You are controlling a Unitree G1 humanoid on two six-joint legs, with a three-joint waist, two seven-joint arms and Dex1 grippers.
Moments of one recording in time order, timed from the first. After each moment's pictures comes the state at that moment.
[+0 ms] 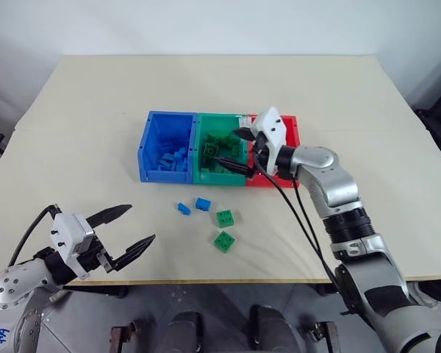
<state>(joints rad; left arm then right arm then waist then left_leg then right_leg) 0.20 0.64 0.37 -0.42 -0.53 0.18 -0.86 -0.76 -0.42 0.10 0.17 0.29 0.29 0.97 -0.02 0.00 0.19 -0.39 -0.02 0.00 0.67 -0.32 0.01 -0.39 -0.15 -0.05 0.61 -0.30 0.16</state>
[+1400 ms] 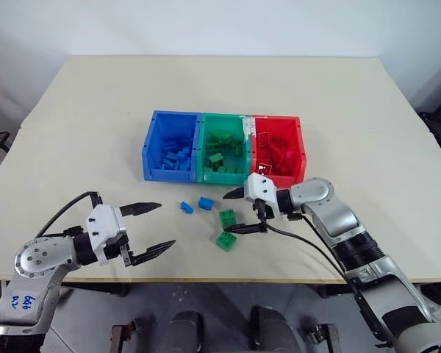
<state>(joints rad) 0.08 0.71 0.24 -0.34 -0.44 0.11 -0.95 -0.71 -0.44 0.35 0.28 0.13 0.15 1.21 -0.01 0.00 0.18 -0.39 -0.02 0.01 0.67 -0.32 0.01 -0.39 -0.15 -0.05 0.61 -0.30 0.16</state>
